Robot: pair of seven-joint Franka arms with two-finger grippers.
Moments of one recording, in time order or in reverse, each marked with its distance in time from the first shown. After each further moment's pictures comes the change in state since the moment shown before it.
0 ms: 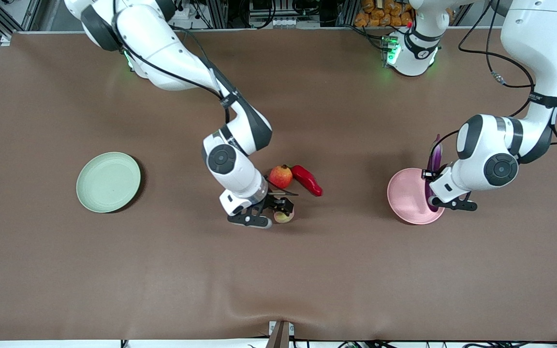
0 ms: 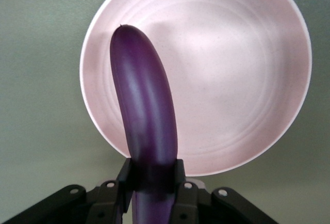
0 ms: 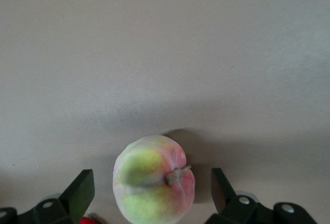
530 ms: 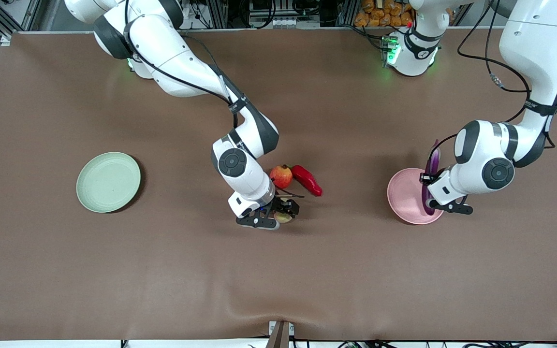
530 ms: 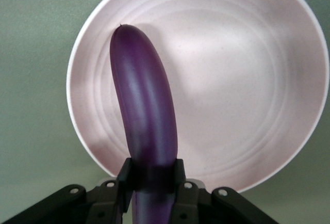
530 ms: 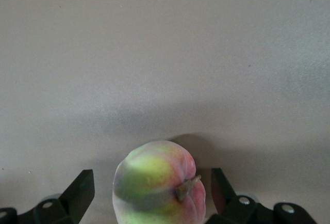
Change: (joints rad) left arm 0.014 0.051 0.000 -0.004 0.000 0.082 0.035; right arm 0.027 0.056 -0.020 0.059 0.000 -0.002 0.001
